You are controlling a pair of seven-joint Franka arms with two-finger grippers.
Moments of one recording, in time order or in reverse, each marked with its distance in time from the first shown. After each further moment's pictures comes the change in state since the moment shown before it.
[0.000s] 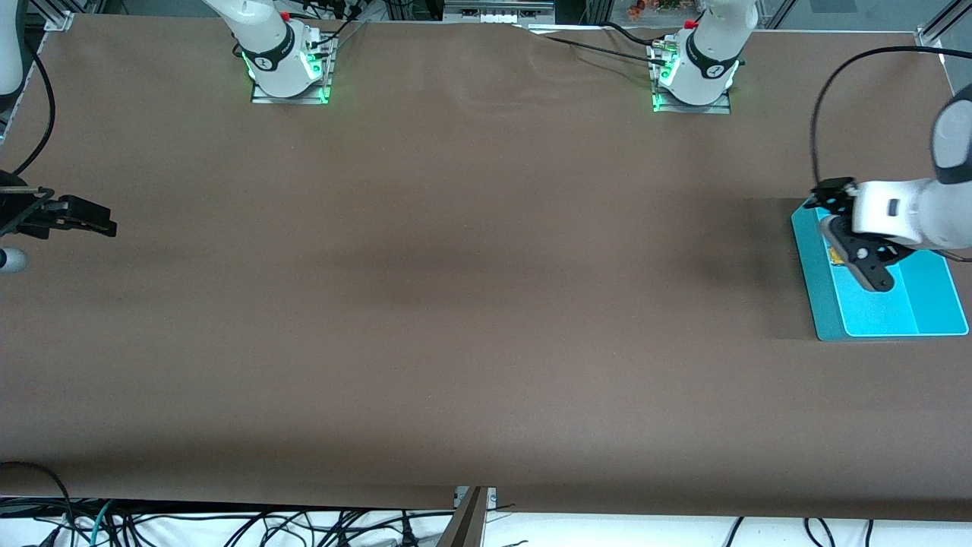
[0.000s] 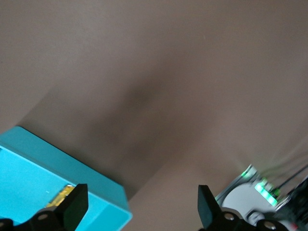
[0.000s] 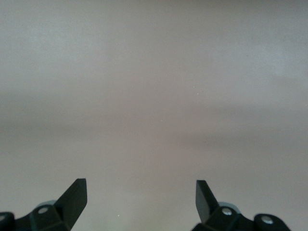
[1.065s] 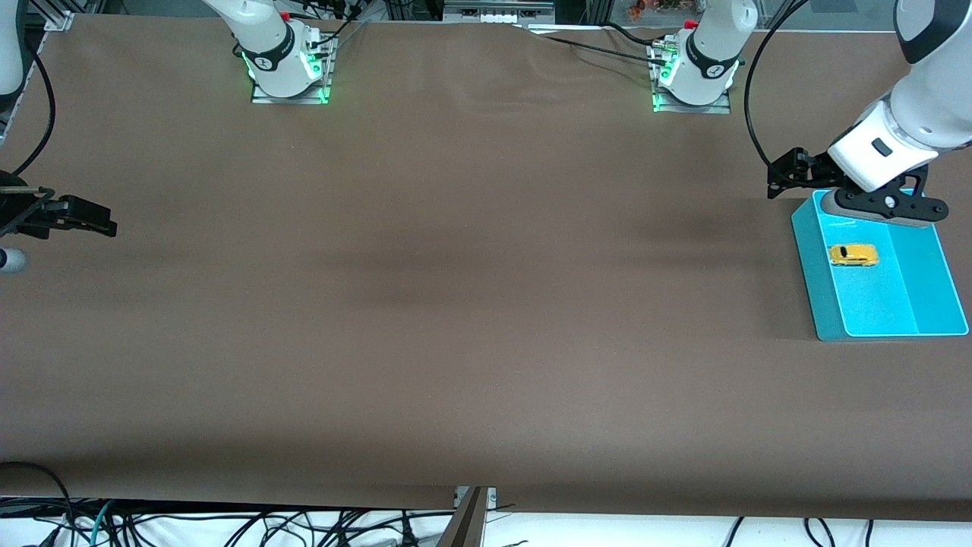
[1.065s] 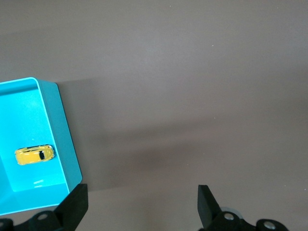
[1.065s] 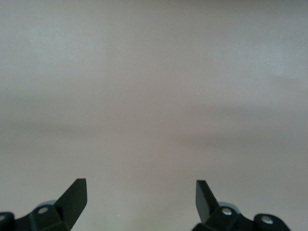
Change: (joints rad) left arm -0.434 -0.305 0.400 -0.175 -0.107 0.163 -0.593; right arm 0.000 0.000 0.000 0.000 0.000 0.000 0.000
